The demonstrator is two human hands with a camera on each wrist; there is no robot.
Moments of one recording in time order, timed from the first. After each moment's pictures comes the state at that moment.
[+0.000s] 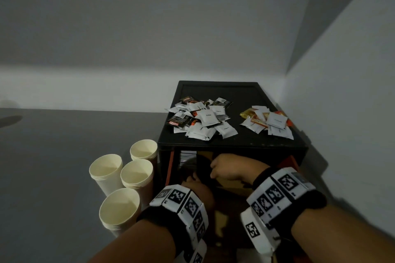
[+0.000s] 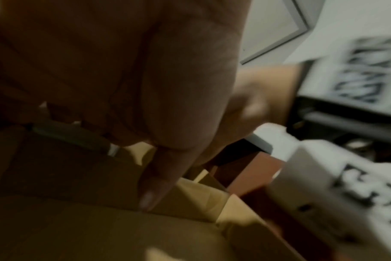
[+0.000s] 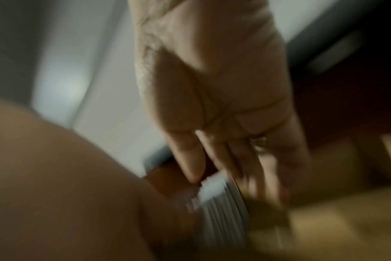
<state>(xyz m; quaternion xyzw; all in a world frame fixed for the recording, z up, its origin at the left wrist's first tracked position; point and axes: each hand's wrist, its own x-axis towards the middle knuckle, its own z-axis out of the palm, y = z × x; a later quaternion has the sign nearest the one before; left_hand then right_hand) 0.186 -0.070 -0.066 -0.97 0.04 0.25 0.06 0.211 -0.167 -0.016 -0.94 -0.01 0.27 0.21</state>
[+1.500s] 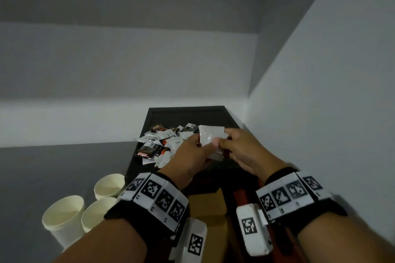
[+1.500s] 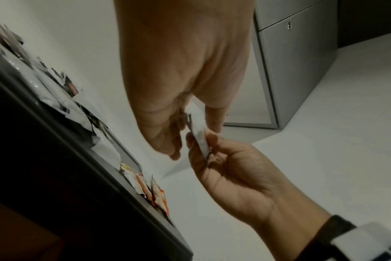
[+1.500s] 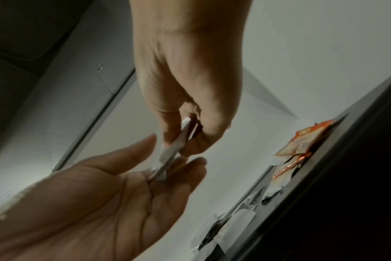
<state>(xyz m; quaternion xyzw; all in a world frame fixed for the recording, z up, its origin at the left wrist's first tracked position) 0.206 -0.105 0.046 -0.66 0.15 0.16 -0.71 0.203 -0.245 0.046 -0.76 0.04 -0.05 0.64</state>
